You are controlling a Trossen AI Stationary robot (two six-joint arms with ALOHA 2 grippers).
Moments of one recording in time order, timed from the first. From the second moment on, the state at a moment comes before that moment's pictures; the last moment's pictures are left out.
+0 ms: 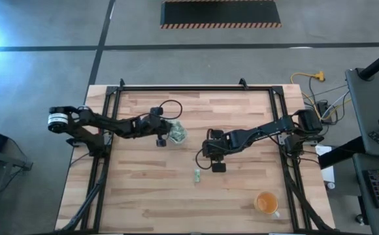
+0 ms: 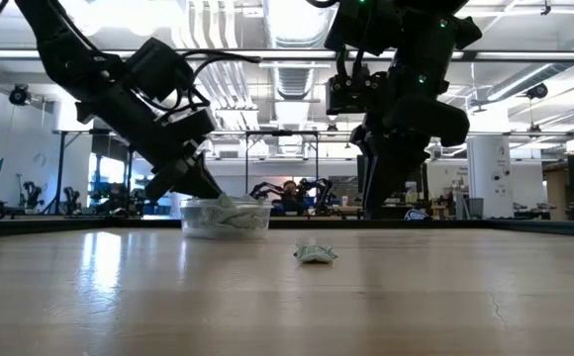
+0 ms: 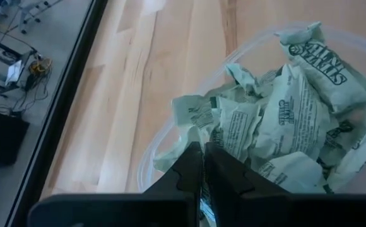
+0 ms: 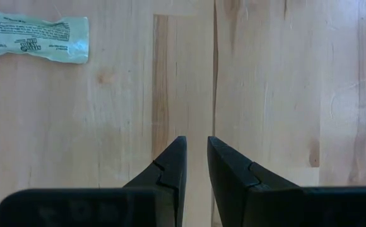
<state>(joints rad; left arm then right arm) 0.22 1.43 0.49 0.32 -0.27 0.42 0.12 1.78 1.12 -0.56 0.13 0.09</state>
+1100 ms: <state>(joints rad) 0.19 1.24 0.49 0.29 -0.28 0.34 0.12 1.78 1.12 -0.54 0.13 0.08</state>
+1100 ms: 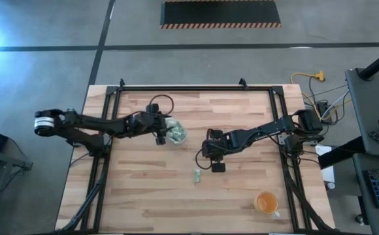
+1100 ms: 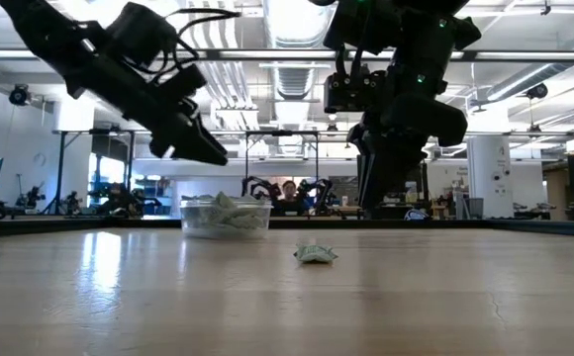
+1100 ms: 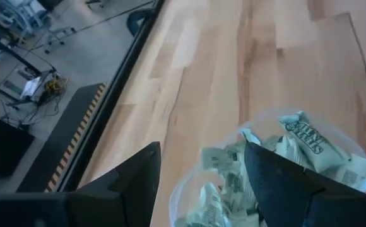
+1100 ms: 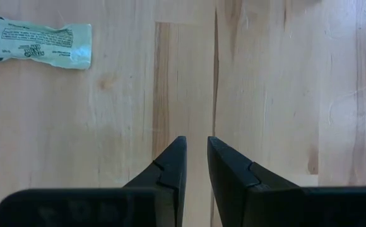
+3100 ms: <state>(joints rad) 0.02 0.87 0.48 -0.10 -0.23 0.16 0.19 1.94 0.94 0.24 -0.18 -0.10</state>
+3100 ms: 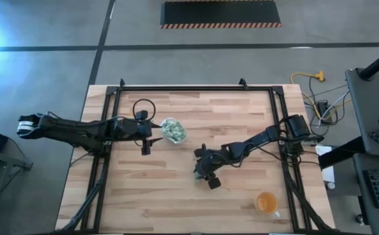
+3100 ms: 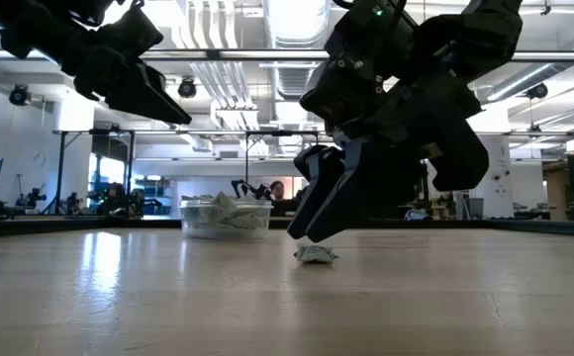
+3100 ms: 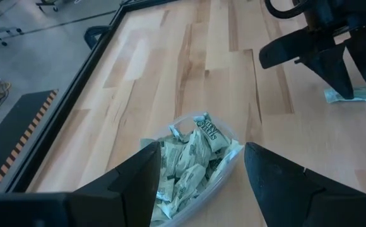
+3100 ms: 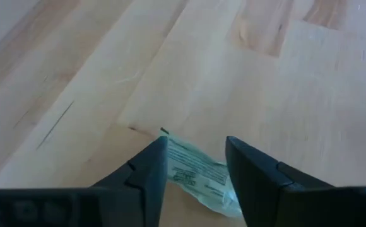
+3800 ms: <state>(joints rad) 0.02 0.87 0.48 -0.10 -0.23 0.16 0.18 1.94 0.94 0.19 -0.10 0.00</state>
